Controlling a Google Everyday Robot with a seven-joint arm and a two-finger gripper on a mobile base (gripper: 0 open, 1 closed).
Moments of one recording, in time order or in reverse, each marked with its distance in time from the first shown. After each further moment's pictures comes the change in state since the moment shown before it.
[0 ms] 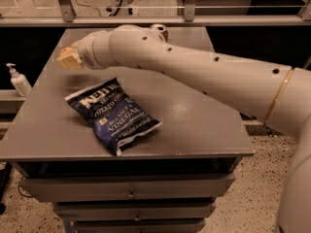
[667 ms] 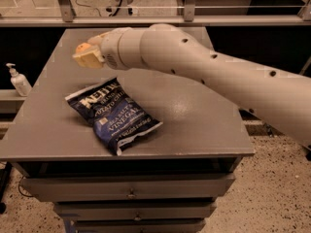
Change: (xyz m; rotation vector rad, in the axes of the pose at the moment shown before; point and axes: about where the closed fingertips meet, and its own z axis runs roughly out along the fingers) arm -0.003 -0.011 -0.083 0.064 -0.052 -0.011
